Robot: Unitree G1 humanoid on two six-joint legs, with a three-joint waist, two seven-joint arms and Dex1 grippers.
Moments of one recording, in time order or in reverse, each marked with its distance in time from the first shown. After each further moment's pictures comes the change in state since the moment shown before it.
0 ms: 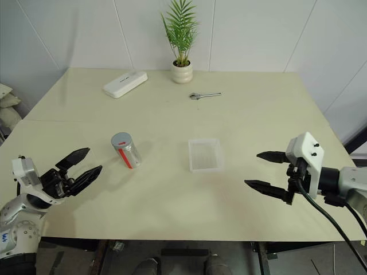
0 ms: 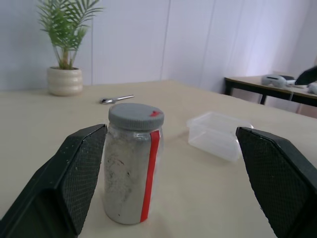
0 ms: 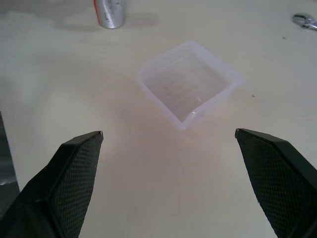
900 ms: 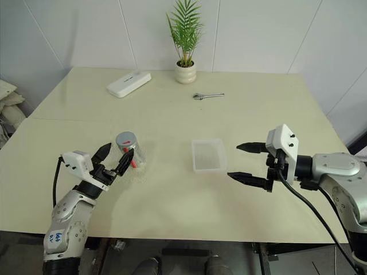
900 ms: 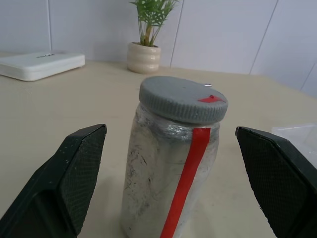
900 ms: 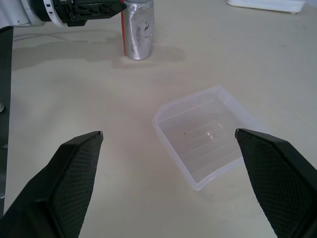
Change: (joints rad) left arm -0.022 -0.239 -0.256 -0.188 0.265 0.038 0.623; right arm -0.212 0.072 0.198 0.159 -0.082 -0.142 0.062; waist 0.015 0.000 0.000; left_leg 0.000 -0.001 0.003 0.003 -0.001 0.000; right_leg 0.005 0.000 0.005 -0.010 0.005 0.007
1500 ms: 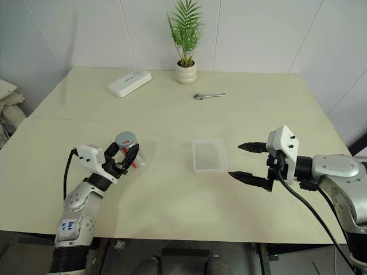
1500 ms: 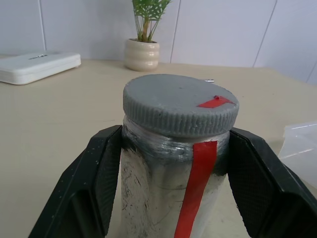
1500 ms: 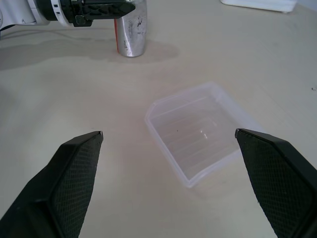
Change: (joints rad) left arm -0.092 -0.004 -0.039 0.100 0.065 -0.035 0.021; right arm 0.016 0.014 0.000 0.020 -0.031 -0.028 -0.001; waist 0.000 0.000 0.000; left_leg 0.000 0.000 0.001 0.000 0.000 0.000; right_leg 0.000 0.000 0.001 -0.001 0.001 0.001
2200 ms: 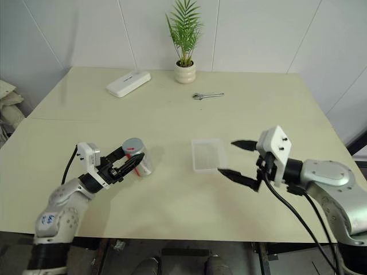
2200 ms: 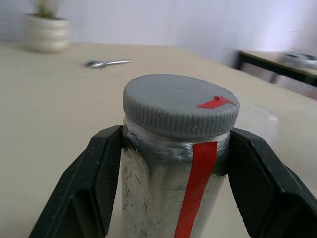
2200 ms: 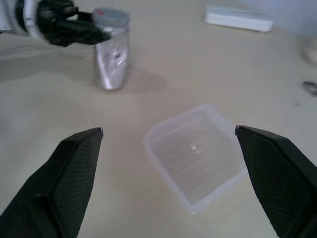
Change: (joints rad) left arm -0.083 0.253 -0.022 -0.009 -0.246 0.216 -0.444; right arm -0.058 0.140 0.003 -0.200 0.030 0.116 -0.313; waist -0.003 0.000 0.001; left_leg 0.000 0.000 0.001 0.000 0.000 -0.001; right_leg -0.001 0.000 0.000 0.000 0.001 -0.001
